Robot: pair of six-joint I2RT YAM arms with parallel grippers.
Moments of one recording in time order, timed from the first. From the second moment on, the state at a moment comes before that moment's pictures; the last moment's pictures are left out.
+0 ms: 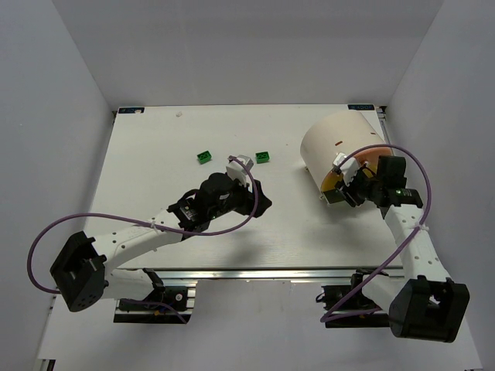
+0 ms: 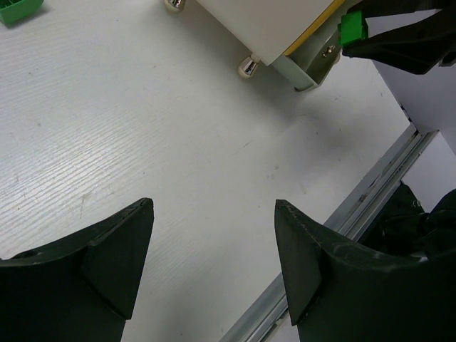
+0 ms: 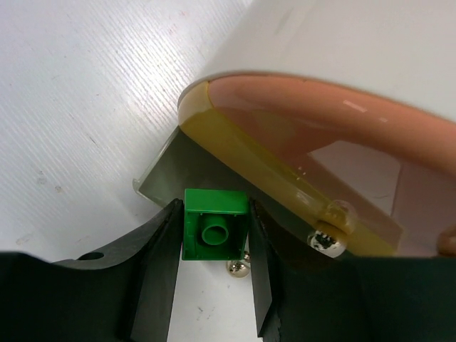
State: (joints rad) left arm -0.89 1.25 0.81 0.07 0.00 -0.46; right arm -0.05 1.05 0.83 -0.60 -0.58 -0.94
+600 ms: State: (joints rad) left arm -0.89 1.25 0.81 0.07 -0.01 -0.48; right arm -0.01 1.09 0.74 -0.46 -0.47 -0.82
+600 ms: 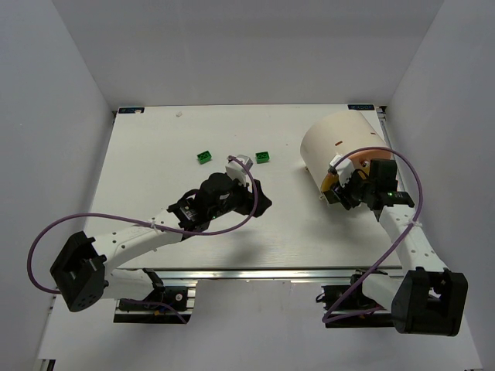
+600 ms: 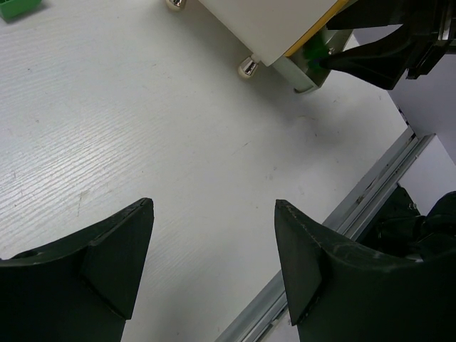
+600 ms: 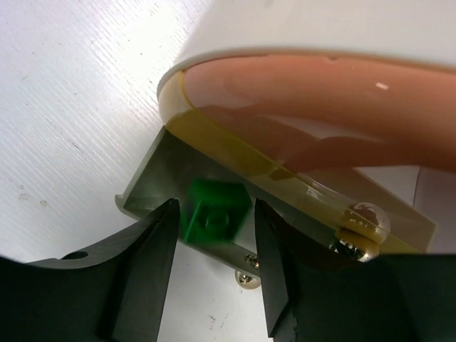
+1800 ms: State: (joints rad) left arm -0.61 2.22 1.88 -0.59 -0.10 -0.85; right arm 0.00 0.98 1.06 -0.79 -0.78 -0.55
